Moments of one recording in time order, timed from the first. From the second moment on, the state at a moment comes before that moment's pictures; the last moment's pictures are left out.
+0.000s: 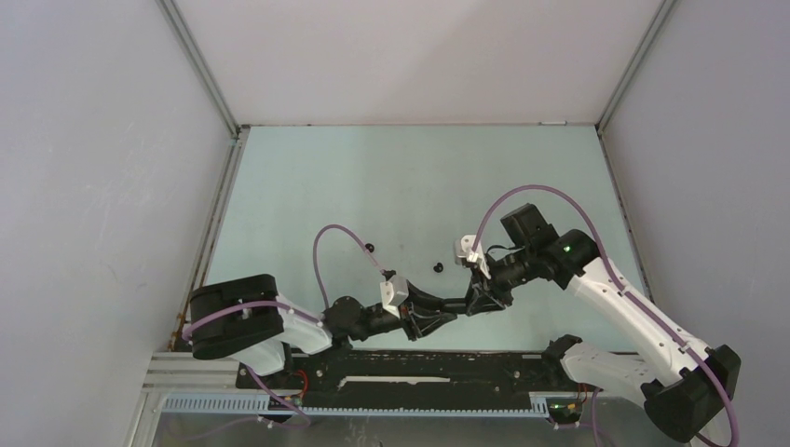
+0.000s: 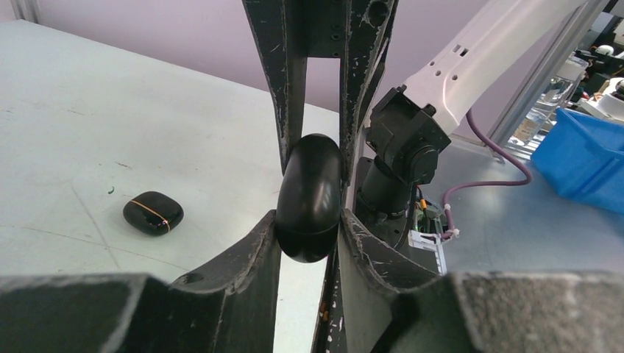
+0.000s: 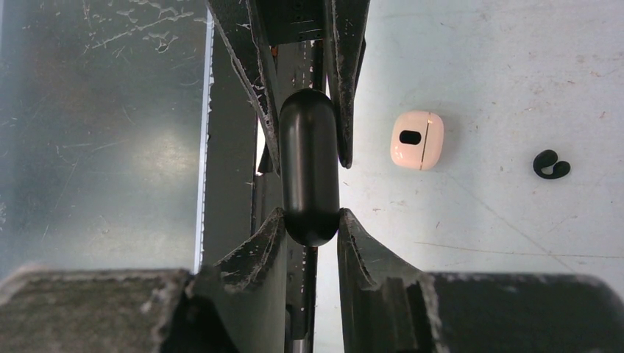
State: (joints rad) left arm -1.26 1.51 0.25 1.49 0.10 -0.27; right arm 0.59 1.03 0.95 -1.01 -0.87 -0.68
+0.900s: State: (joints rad) left arm -1.25 1.53 0.24 1.49 0.12 -0.27; right arm 0.56 1.08 0.96 -1.00 -0.88 -0.60
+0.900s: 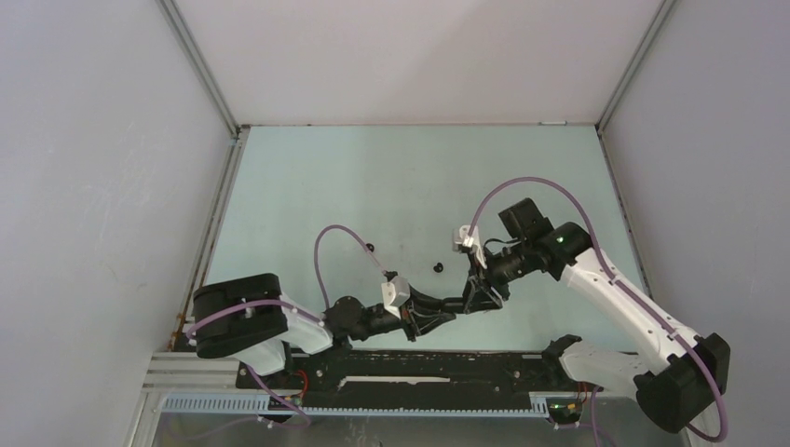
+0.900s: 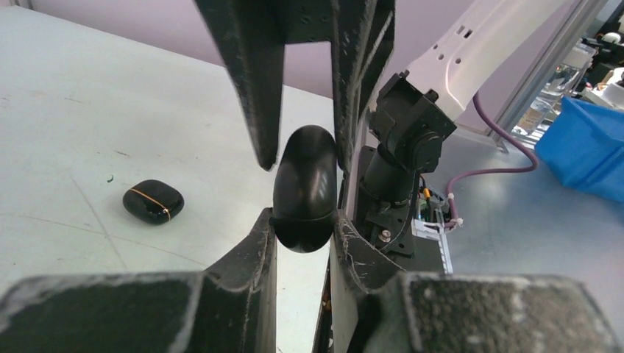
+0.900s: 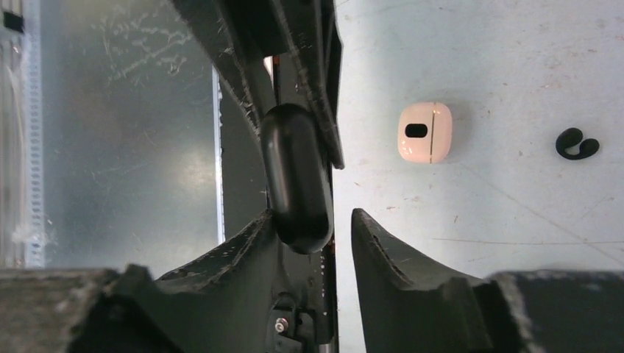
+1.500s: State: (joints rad) left arm -1.24 1.53 0.23 1.49 0.13 -0.26; right arm 0.33 1.19 1.11 -1.08 -1.13 -0.59
